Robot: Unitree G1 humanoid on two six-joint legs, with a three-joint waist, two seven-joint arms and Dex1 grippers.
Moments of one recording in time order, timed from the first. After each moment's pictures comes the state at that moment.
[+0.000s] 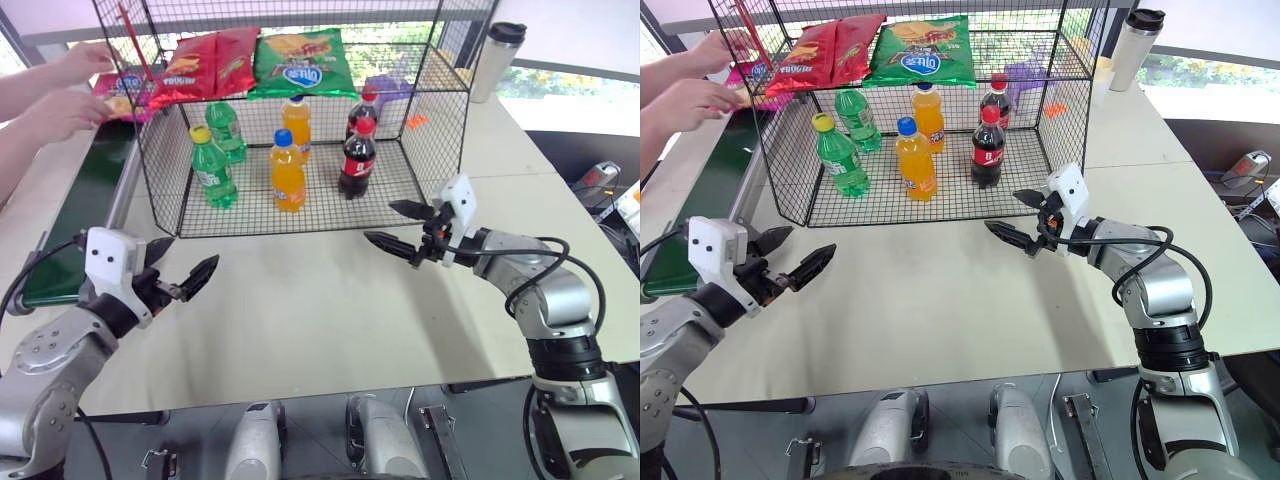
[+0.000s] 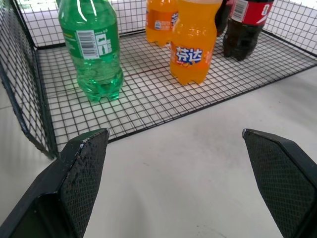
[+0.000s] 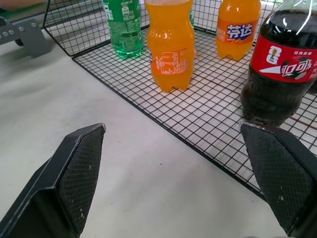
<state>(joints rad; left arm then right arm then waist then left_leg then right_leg) 0.10 0.62 0.42 -0.62 -0.68 0.69 -0.41 -0.48 -0.56 -0.02 -0.09 0.45 0.56 0.81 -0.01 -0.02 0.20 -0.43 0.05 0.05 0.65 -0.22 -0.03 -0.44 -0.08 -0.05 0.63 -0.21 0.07</state>
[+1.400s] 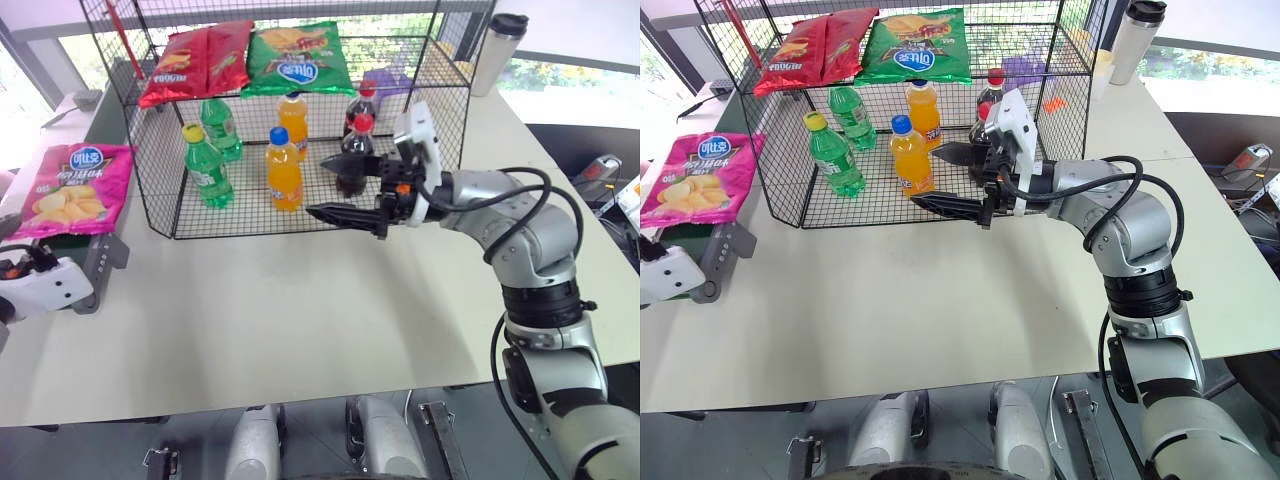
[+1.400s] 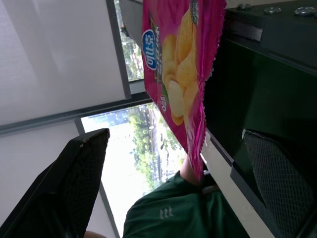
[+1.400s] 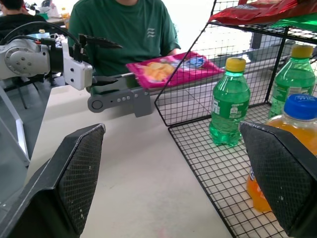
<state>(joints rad) 0.31 1.00 0.48 -0.16 0.58 0.00 -0.25 -0.82 -0.48 0.07 -0.13 0.61 0.71 0.94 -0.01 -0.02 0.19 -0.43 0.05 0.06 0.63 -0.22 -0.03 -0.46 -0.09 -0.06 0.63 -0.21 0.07</state>
